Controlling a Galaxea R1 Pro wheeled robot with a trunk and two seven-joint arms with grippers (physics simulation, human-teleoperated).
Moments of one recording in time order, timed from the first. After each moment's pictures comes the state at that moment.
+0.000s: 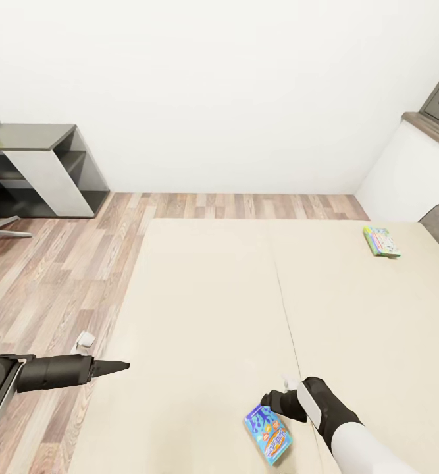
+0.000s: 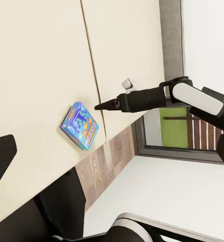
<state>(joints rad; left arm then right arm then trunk) -0.36 0.37 0.21 -1.33 -0.01 1.01 -1.49 -0.64 0.04 -0.13 -0.42 -0.18 0.67 0.06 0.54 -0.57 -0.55</state>
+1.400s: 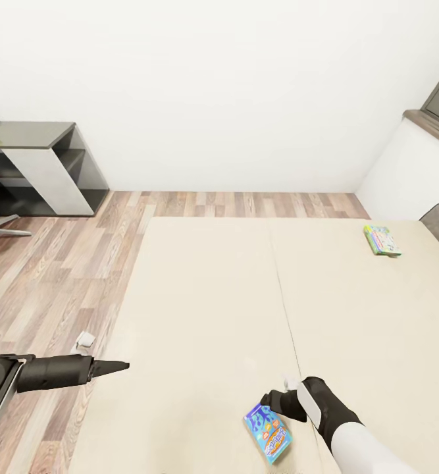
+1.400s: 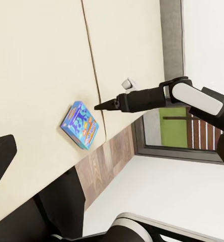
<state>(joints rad) -0.36 0.37 0.21 -1.33 -0.01 1.01 -1.49 -0.64 0.04 -0.13 -0.42 -0.18 0.67 0.06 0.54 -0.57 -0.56</state>
